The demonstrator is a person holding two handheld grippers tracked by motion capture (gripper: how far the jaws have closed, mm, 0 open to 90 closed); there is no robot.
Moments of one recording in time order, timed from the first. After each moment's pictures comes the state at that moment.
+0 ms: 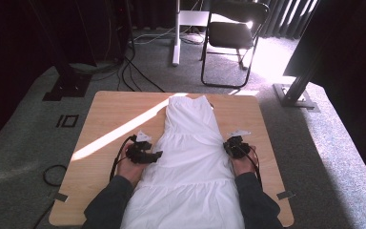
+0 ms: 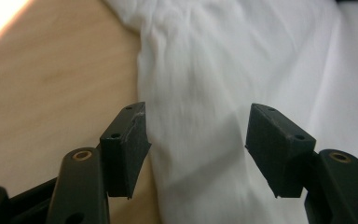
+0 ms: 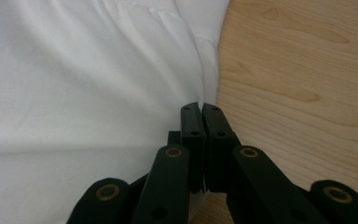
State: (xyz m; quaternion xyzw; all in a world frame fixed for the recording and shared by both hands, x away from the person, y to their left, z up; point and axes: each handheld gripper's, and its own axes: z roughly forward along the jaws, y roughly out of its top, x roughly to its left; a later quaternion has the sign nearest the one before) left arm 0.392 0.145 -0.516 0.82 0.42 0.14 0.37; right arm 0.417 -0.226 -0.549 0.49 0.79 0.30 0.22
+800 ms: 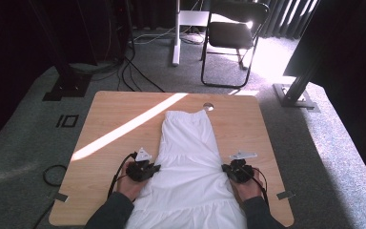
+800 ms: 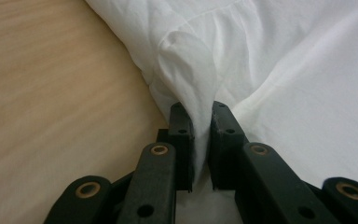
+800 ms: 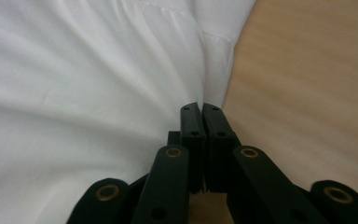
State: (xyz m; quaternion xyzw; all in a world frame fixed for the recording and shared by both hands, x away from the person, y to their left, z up) left arm 0.330 0.154 -0.552 0.83 0.39 0.11 0.38; right arm 0.329 -0.226 -0.550 0.46 0.81 0.33 0.14
